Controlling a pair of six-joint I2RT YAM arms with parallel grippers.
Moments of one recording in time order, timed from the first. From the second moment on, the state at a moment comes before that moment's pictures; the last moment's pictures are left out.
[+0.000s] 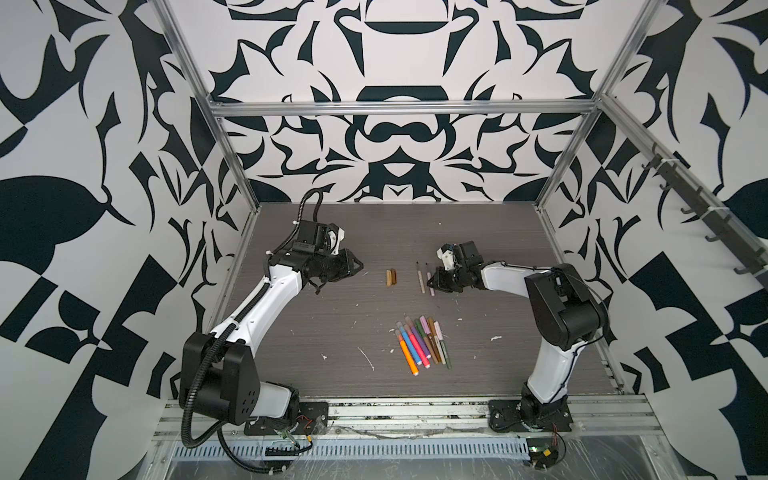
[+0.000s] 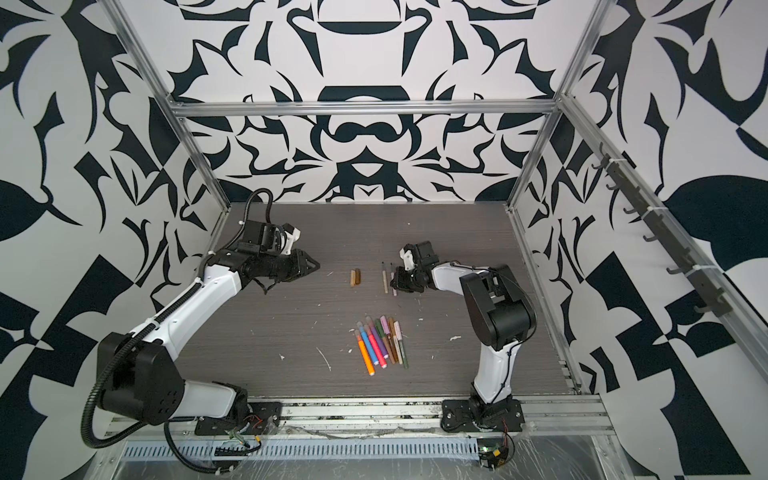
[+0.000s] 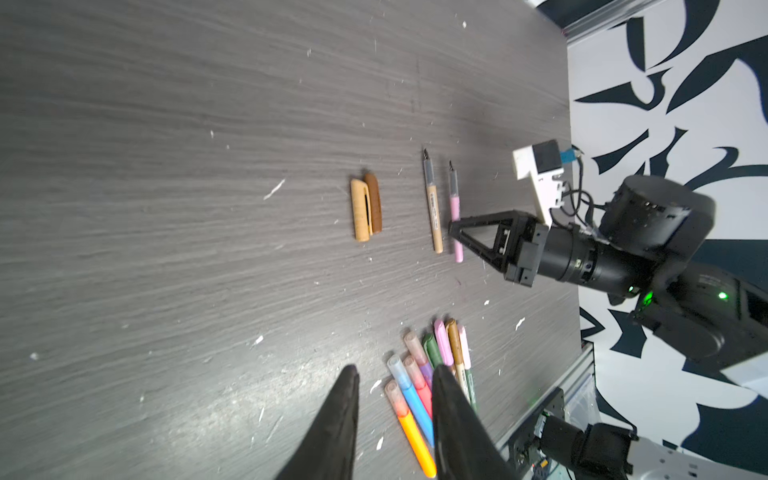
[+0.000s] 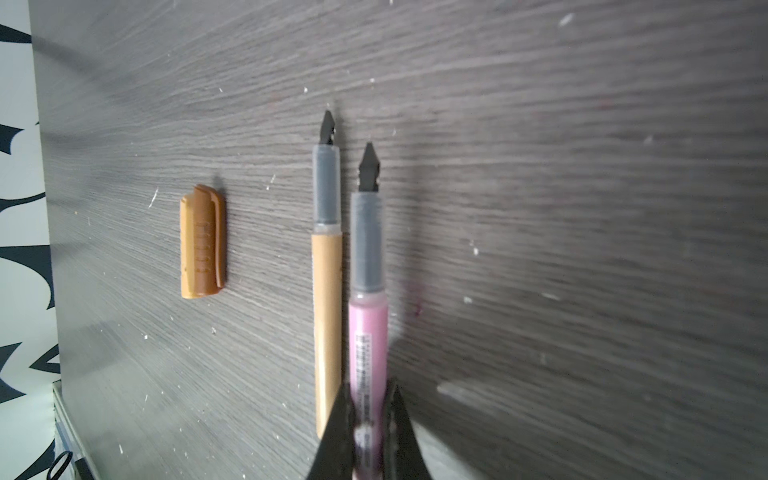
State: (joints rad) left arm -0.29 1.40 1.10 -0.59 0.51 -0.47; right arm 0.35 1.87 1.02 -0.14 -0.45 0.47
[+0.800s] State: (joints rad) left arm -0.29 1.40 1.09 -0.59 0.53 -0.48; right arm 0.33 1.91 1.07 -0.15 -0.49 0.49
